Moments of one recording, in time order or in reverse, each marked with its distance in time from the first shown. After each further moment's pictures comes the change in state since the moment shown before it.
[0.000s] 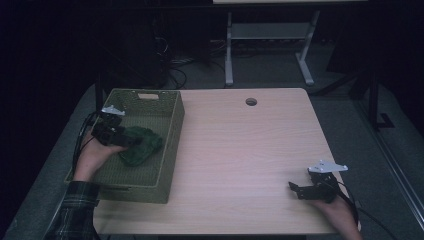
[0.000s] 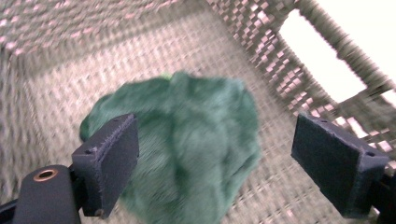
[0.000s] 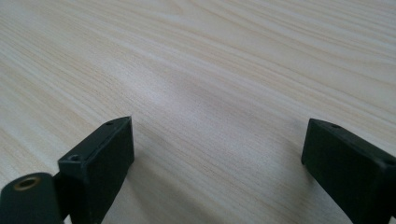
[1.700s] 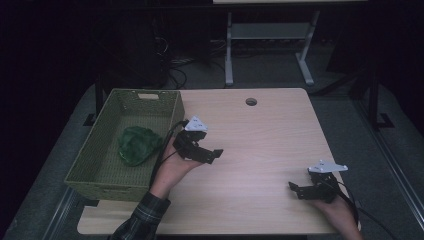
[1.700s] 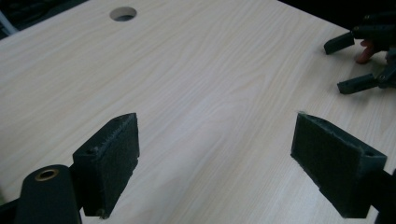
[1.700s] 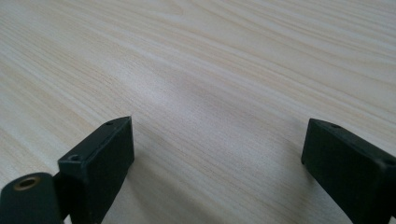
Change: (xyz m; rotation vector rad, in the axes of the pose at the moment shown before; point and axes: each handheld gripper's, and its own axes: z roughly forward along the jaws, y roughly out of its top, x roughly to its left) left arm -0.193 0.049 0.070 -0.188 -0.261 0.225; right arm 0.000 0.000 0.000 -0.001 0.000 0.000
